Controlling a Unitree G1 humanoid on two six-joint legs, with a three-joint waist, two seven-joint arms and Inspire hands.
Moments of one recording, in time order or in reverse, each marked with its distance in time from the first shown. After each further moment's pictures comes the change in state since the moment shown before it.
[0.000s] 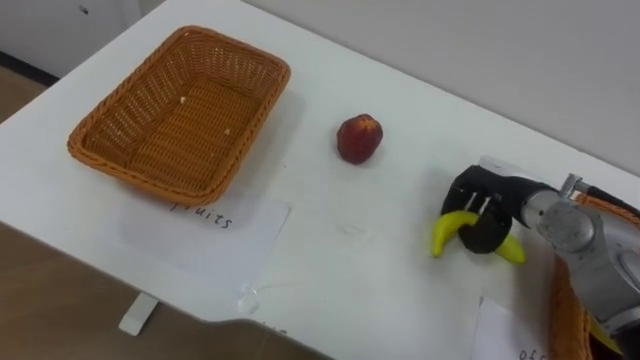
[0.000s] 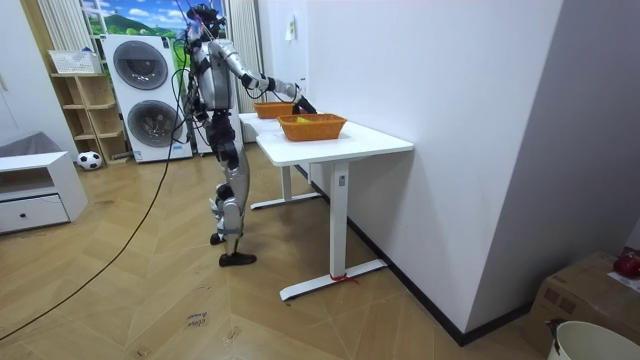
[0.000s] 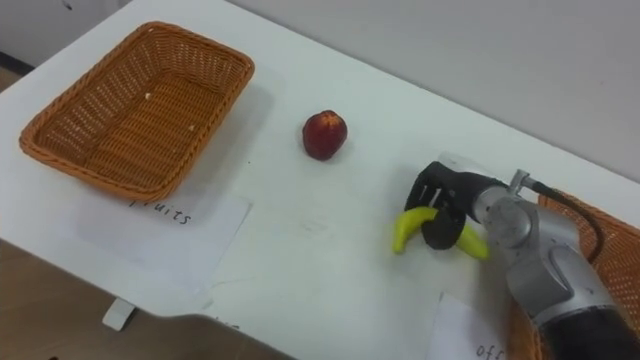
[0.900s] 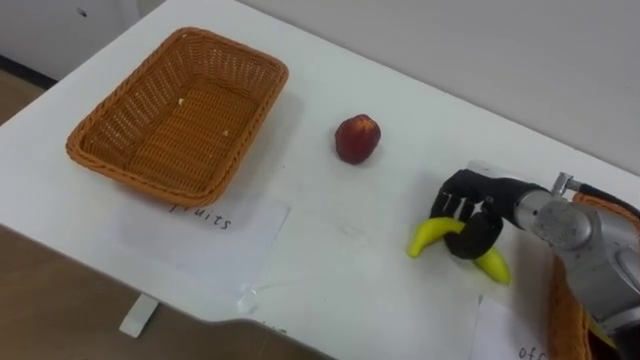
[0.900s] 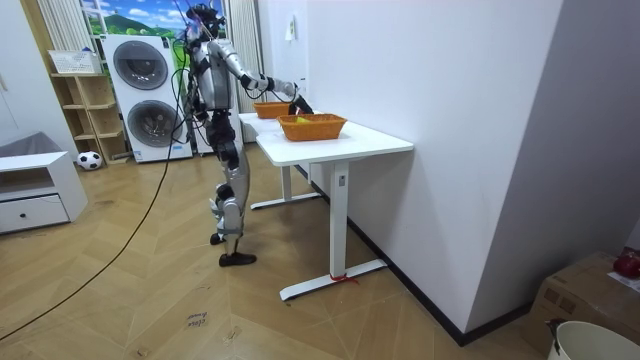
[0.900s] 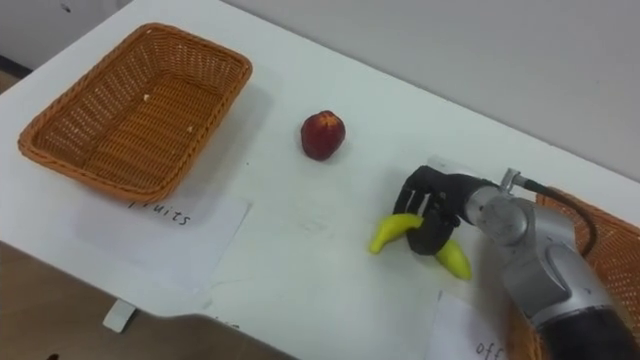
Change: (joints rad) left arm 0.006 -0.005 0.002 -0.009 0.000 -0.001 -0.001; right arm 0.015 0.008 -0.002 -0.104 -0.001 0.001 0.078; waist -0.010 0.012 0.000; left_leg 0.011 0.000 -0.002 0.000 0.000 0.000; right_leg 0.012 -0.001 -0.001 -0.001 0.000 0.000
